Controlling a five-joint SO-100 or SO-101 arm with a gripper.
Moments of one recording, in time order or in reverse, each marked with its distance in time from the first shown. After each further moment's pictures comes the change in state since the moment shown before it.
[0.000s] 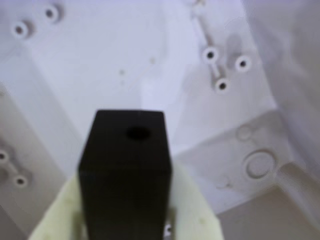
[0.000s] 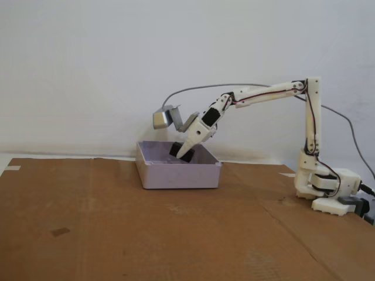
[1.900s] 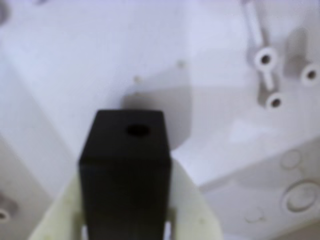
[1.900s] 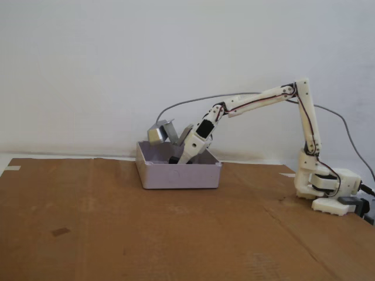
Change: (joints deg) arm -1.1 -9.8 -4.7 0.0 -0.2
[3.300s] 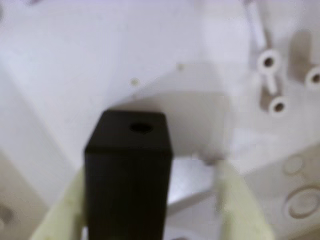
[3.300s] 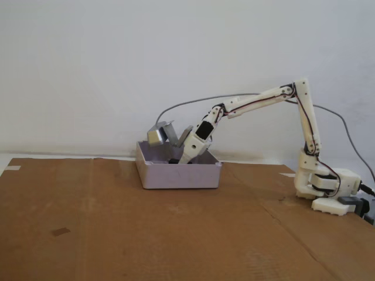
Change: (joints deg) arm 0.0 -1.0 -0.1 -0.5 0.0
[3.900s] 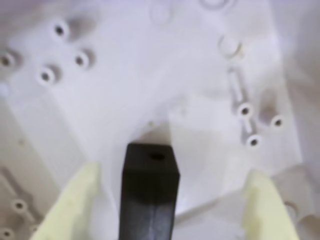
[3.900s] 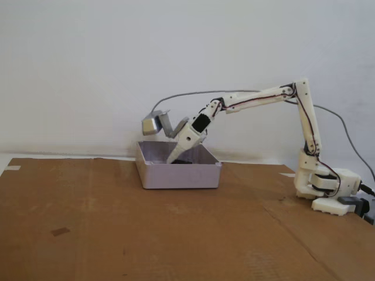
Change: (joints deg) arm -1.4 0.0 -6.3 0.0 0.0
